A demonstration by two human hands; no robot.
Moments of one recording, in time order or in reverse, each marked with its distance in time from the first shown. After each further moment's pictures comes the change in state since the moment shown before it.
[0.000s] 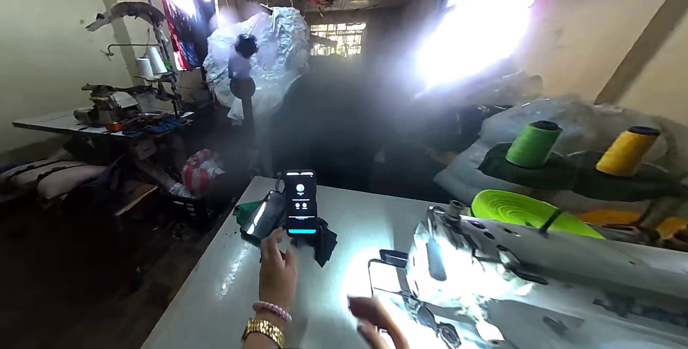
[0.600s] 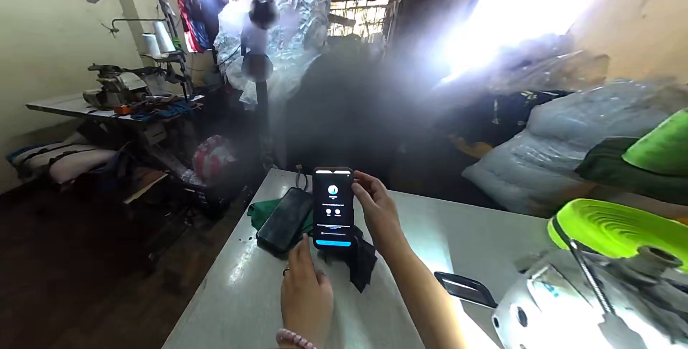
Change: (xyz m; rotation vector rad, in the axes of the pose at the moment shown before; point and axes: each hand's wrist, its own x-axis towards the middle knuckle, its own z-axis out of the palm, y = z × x) left_hand 0.015 -0.007 0.006 0.252 -0.203 -0.113; right_hand 0.242 0.033 0.009 0.281 0.496 0.062
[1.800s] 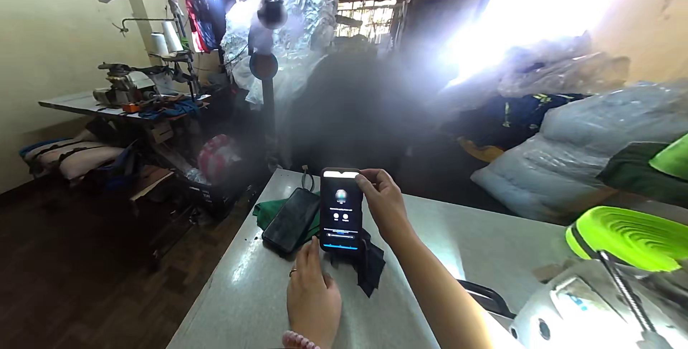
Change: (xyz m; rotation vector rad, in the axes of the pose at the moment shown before) left_hand 0.001 0.001 -0.001 0.038 -0.019 -0.001; right_hand 0.017 -0.019 0.007 -0.106 0.030 0.044
